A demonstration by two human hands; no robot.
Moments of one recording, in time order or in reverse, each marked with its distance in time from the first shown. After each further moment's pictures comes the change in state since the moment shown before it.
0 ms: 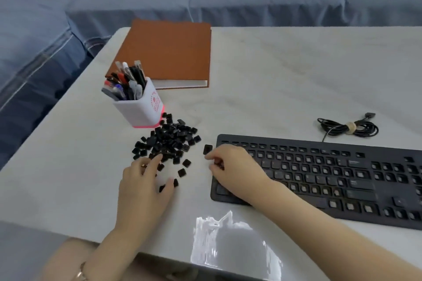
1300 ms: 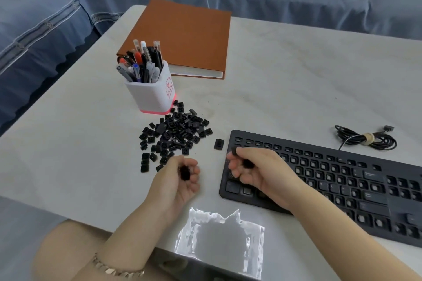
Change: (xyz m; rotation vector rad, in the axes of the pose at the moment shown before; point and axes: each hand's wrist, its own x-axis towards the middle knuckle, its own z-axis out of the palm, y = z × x) left_hand 0.011 0.047 -0.014 -1.601 -0.347 -0.950; right_hand -0.010 -0.005 -0.012 1.177 -0.129 0.444
